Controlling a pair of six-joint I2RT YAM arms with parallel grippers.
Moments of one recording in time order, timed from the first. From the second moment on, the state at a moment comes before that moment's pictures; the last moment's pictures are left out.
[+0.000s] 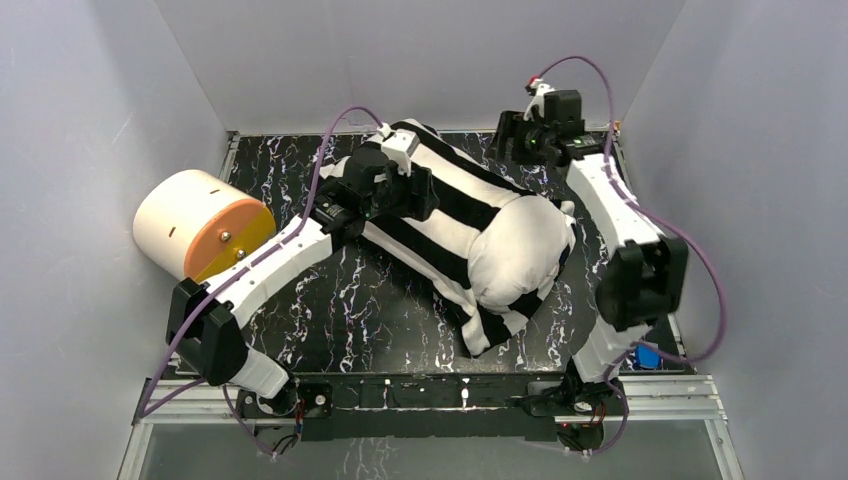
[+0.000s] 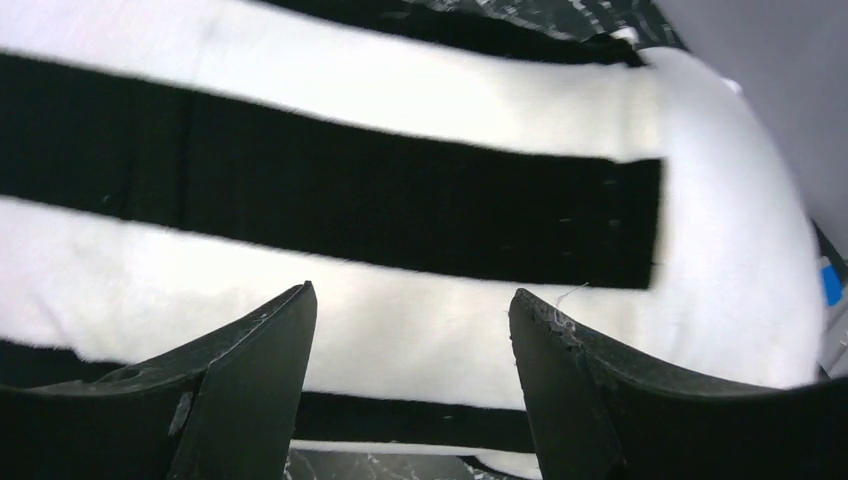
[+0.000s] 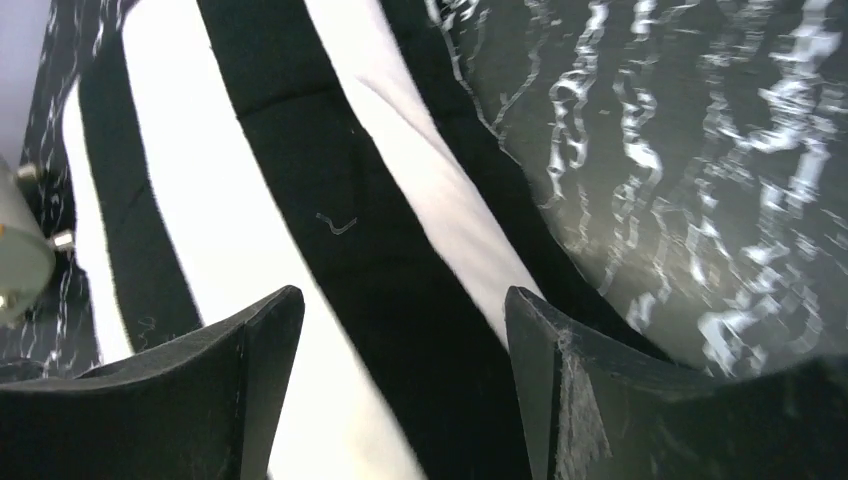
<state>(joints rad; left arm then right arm) -0.62 1.49 1.26 -0.23 0.07 -0.25 0.22 1.82 1.66 -0.50 -0.35 0.24</state>
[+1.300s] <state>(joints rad) -0.87 1.83 1.45 0.14 0.32 -0.52 0.35 1.45 0.58 0.52 -0.11 0.94</state>
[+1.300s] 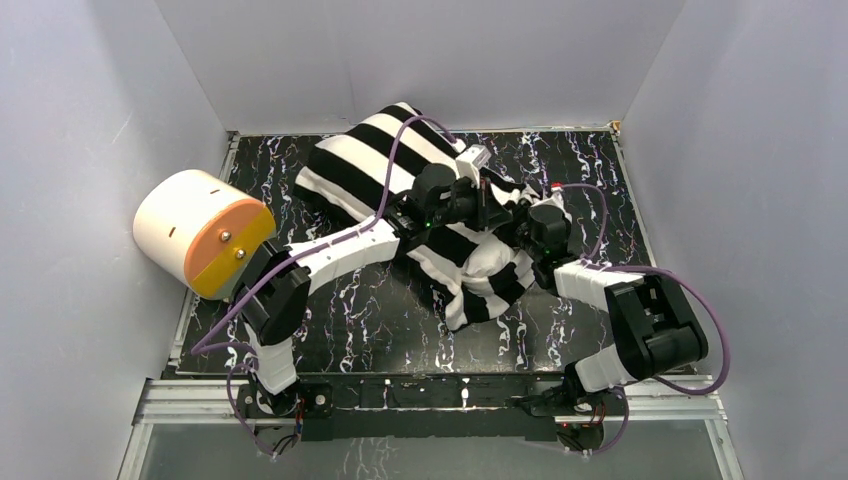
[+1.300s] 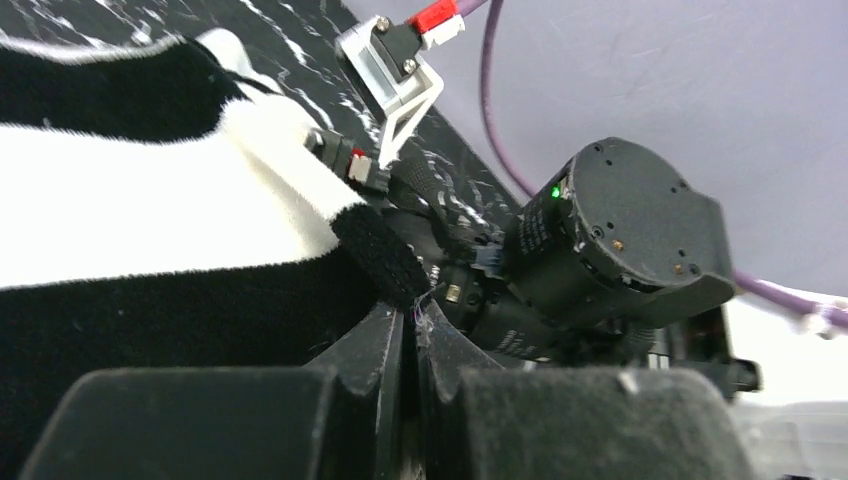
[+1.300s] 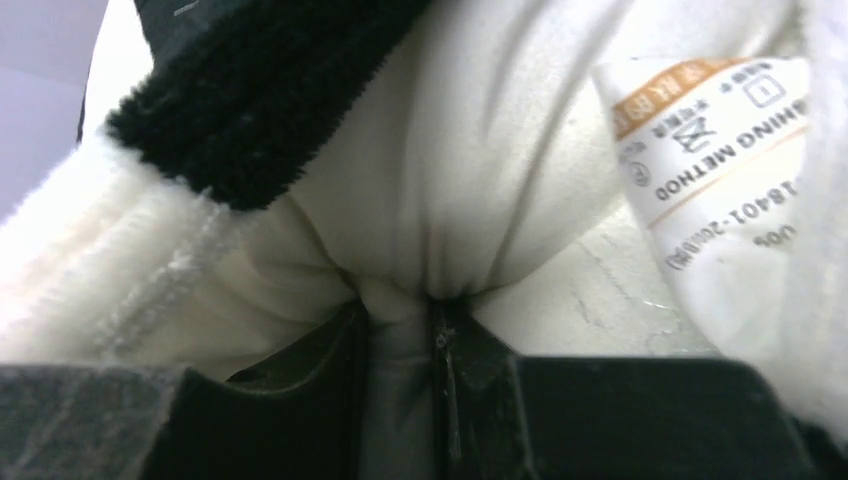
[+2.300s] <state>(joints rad) -0.81 1.94 1.15 0.41 0.25 -0.58 0.32 1.30 0.93 -0.33 -0.13 0.42</state>
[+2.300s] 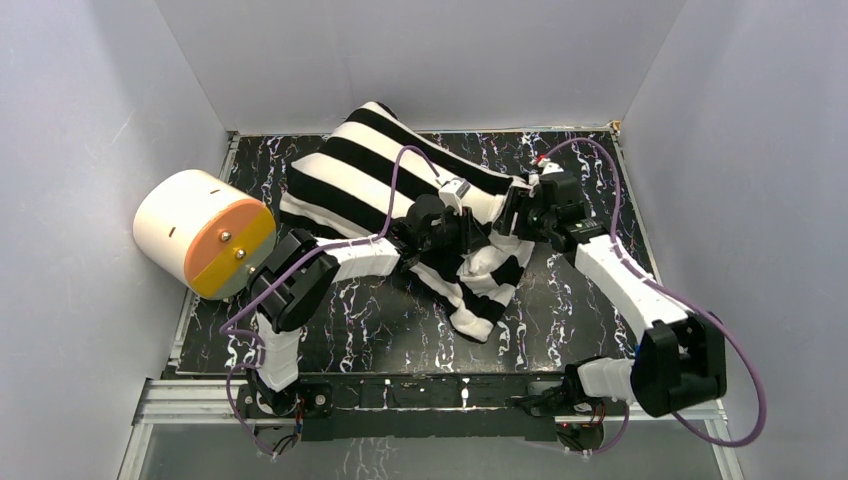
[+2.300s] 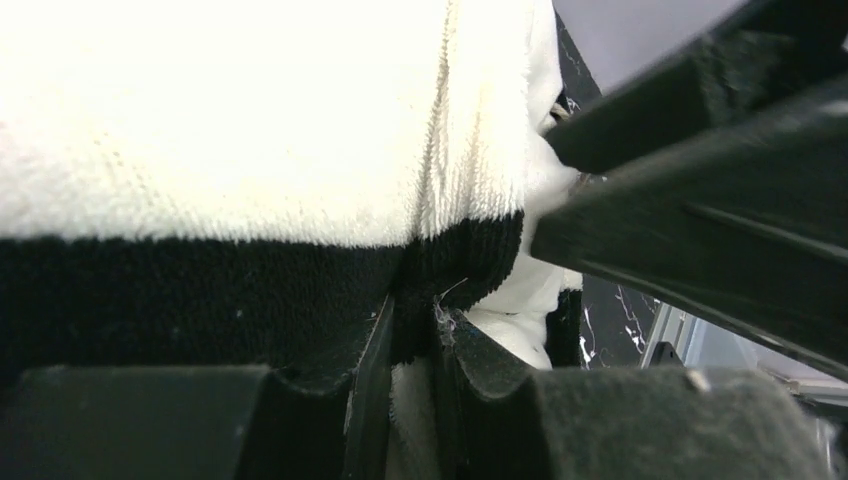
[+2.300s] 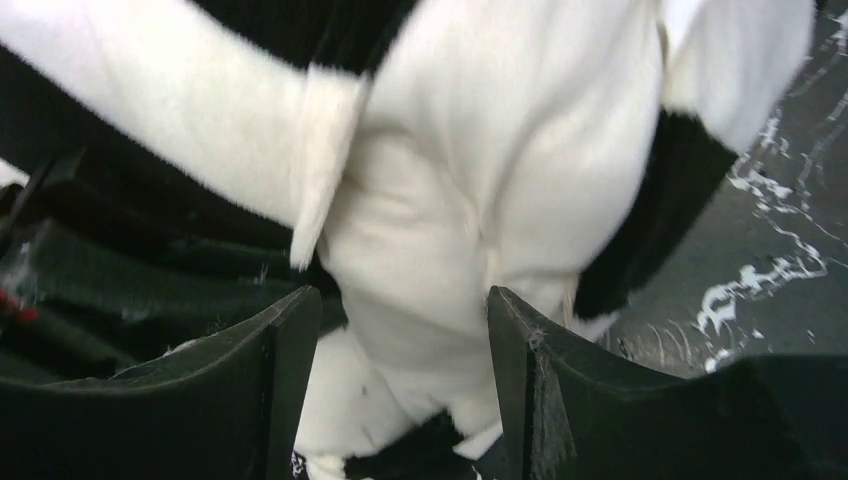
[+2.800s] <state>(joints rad) -0.80 1.97 1.18 0.43 0.24 -0.58 0.32 1.21 0.84 -0.44 0.01 0.49</state>
